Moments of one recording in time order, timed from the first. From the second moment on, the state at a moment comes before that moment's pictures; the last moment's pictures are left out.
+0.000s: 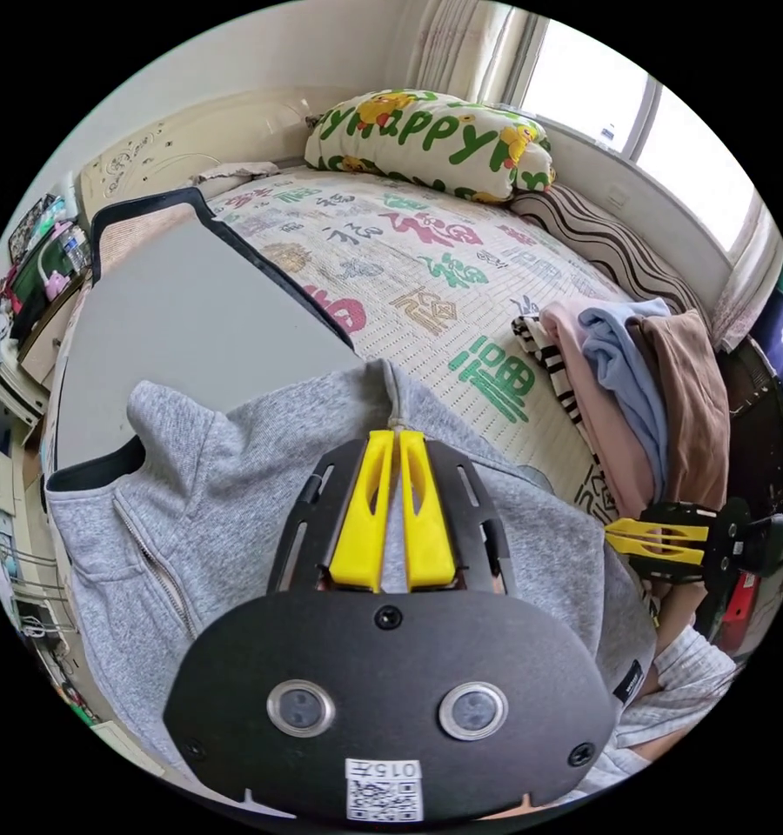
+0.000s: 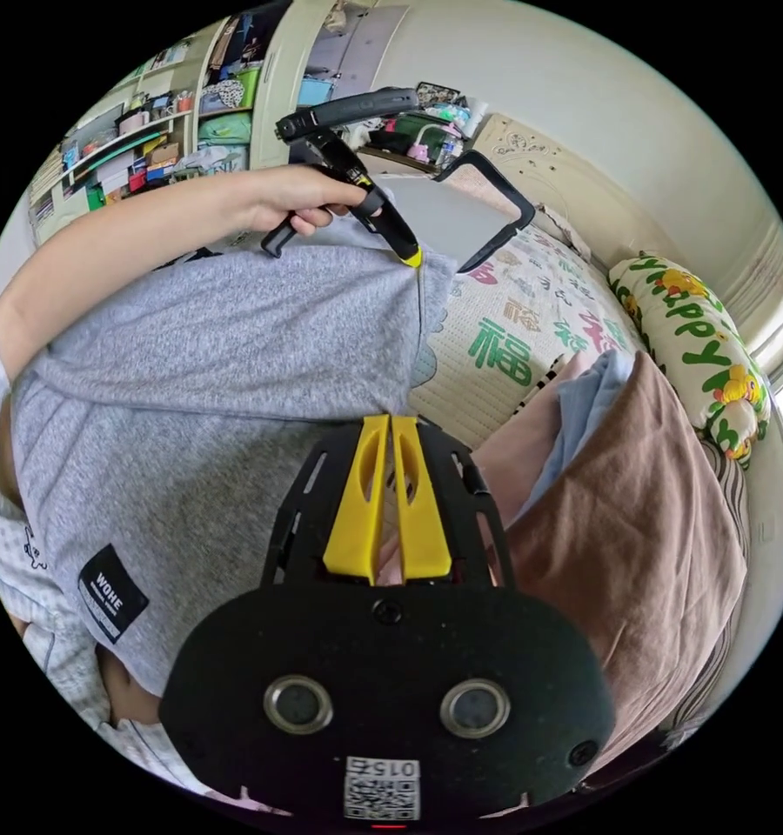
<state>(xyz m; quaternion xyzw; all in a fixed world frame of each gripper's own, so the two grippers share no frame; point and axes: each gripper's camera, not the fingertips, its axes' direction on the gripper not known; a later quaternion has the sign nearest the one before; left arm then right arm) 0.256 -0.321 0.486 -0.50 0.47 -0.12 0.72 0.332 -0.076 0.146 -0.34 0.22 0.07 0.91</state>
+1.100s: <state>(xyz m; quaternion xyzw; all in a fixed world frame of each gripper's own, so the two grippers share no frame) -0.142 -0.290 0.129 -0.45 0.50 -0.11 0.73 0.253 -0.100 0.219 -0.27 -0.08 -0.04 0.96</state>
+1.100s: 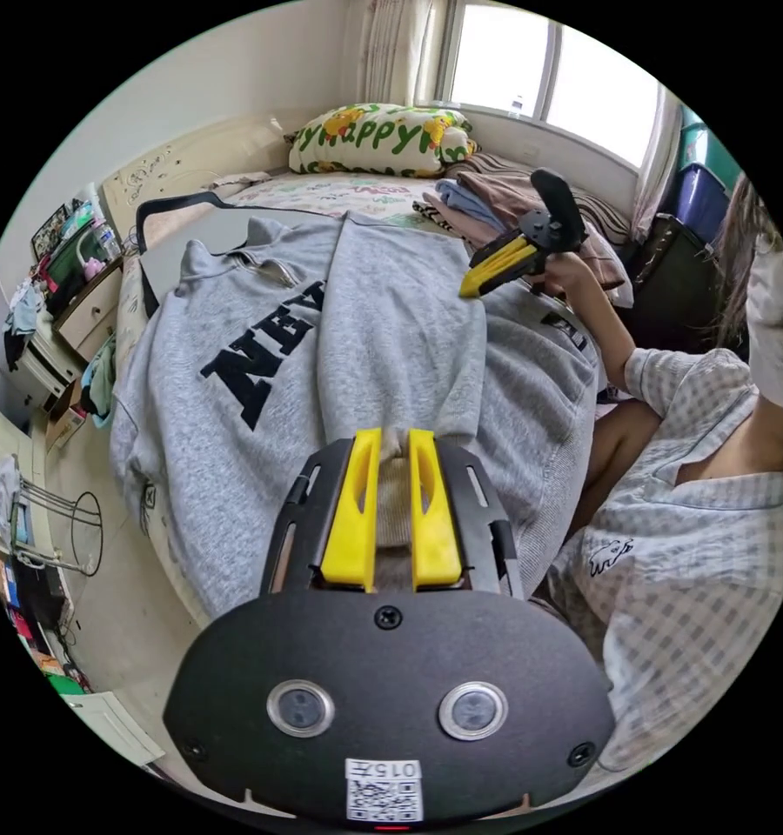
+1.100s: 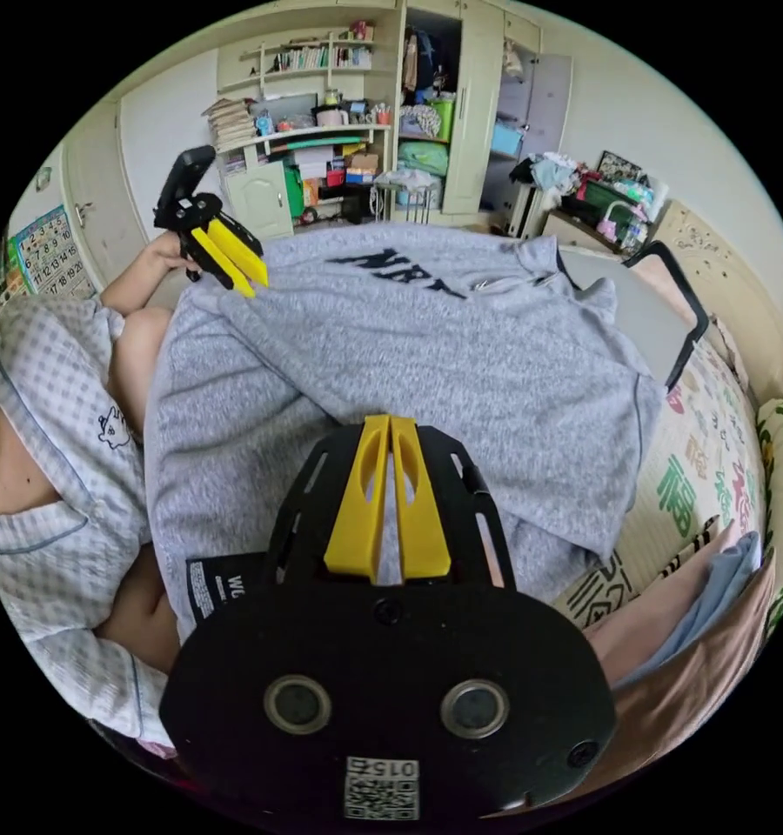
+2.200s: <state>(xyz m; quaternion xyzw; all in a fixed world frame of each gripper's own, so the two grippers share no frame) -0.579 0.286 0.192 -0.25 0.37 -0.84 0.30 0.024 -0.453 0.879 -0.51 0.04 -0.14 0.85</state>
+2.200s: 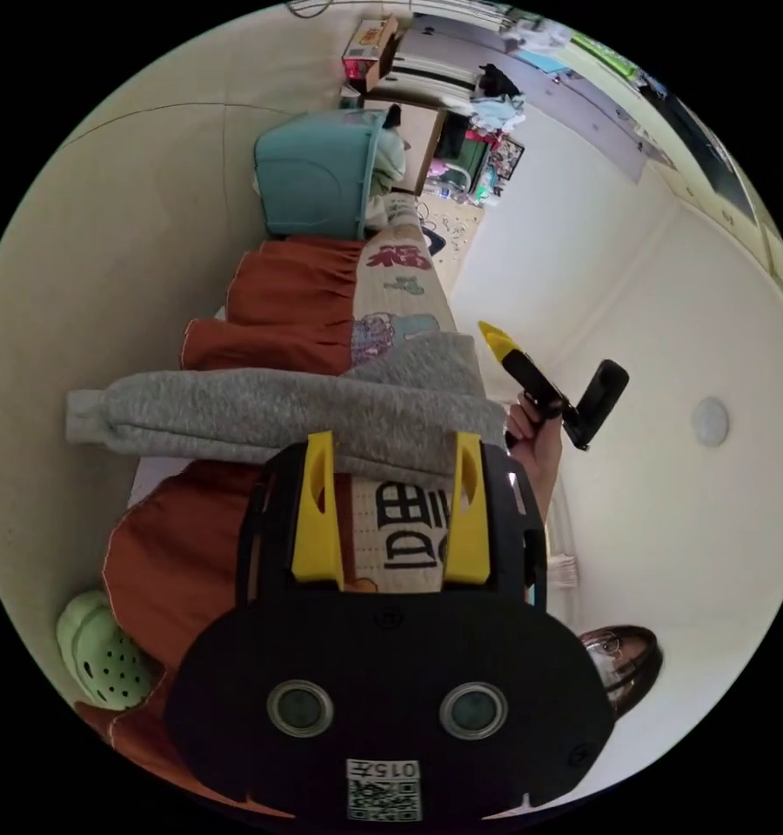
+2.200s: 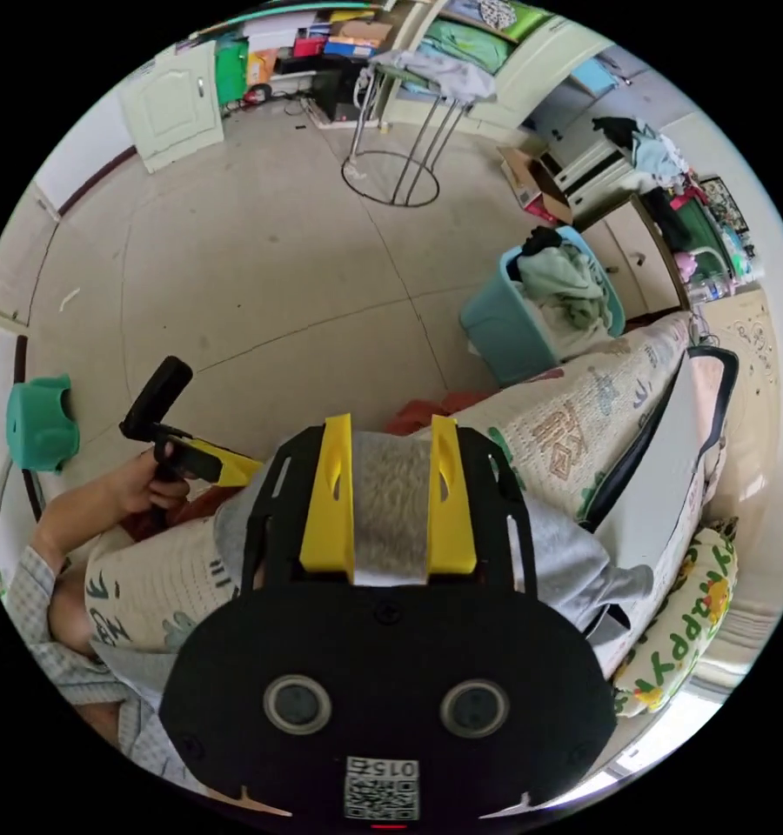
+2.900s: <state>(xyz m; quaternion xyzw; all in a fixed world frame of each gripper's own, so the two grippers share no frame) -0.654 0.325 0.135 -0.14 0.33 -0.90 0.25 -0.072 -0.494 0.940 -0.53 0.14 -0.21 0.81</state>
